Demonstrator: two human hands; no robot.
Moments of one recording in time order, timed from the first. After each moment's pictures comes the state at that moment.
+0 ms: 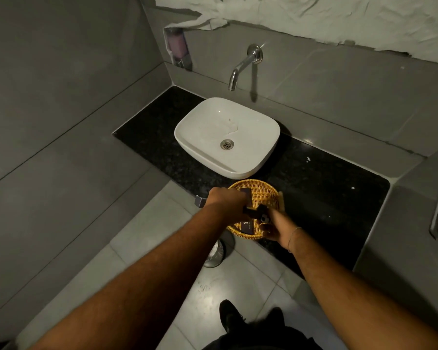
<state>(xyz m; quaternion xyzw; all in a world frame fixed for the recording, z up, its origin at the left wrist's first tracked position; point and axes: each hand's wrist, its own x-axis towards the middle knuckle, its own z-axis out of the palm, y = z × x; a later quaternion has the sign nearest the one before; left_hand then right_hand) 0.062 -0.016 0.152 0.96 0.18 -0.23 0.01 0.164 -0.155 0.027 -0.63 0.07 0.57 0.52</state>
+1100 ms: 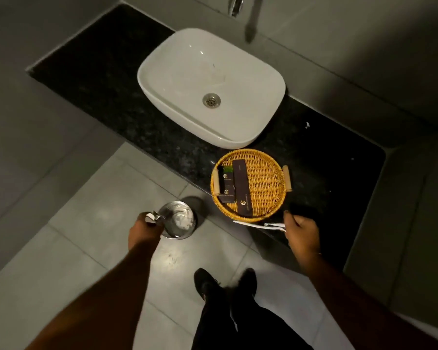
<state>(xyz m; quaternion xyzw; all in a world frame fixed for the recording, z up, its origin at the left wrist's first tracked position) -0.128 0.114 -0.113 0.62 0.65 -0.04 0.43 0.124 -0.188 -0.077 -0.89 0.03 0.22 0.40</state>
